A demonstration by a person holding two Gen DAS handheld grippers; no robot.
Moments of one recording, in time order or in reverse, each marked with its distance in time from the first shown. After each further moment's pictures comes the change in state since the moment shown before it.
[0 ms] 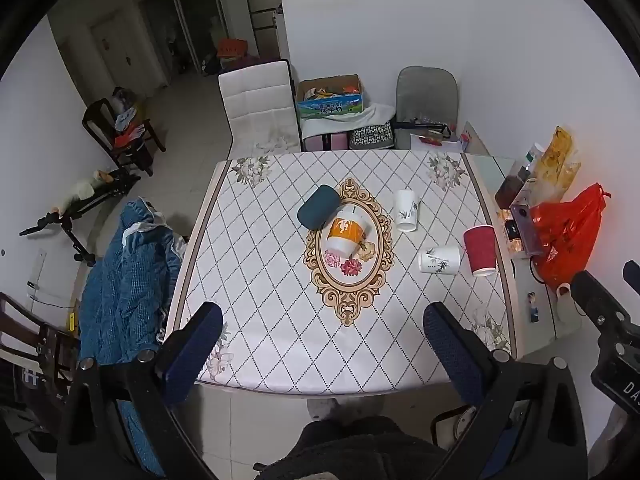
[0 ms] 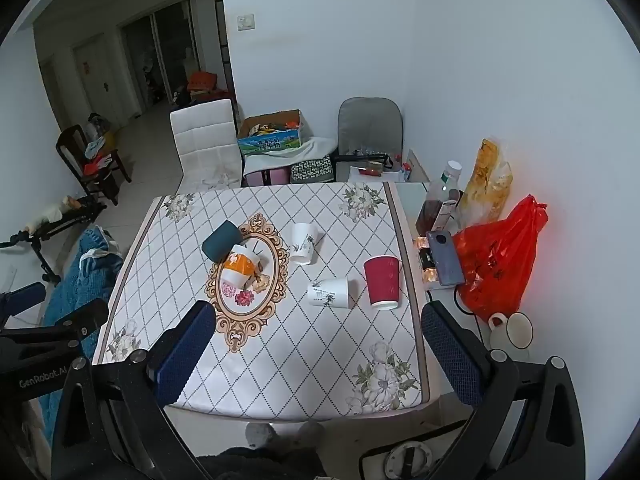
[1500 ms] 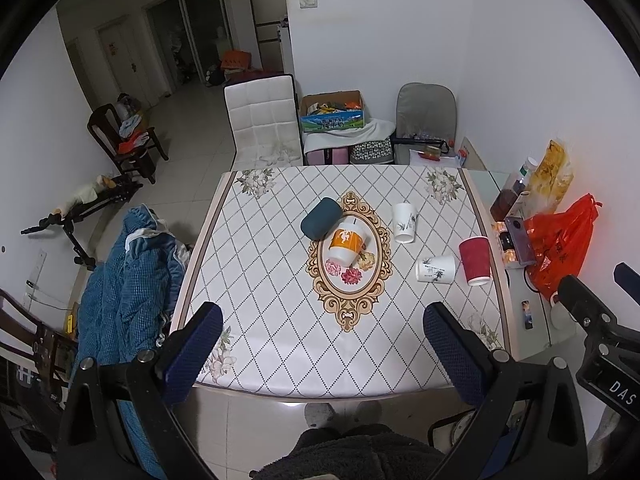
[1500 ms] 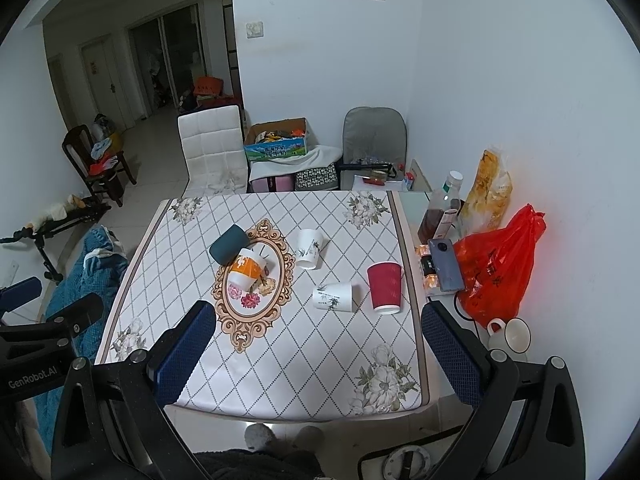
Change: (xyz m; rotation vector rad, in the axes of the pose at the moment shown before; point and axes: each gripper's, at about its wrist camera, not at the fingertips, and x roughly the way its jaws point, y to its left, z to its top) left arm -0.023 0.005 0.010 -0.003 -0.044 -0.004; right arm -0.019 0.002 0.011 -0.002 -0.030 0.010
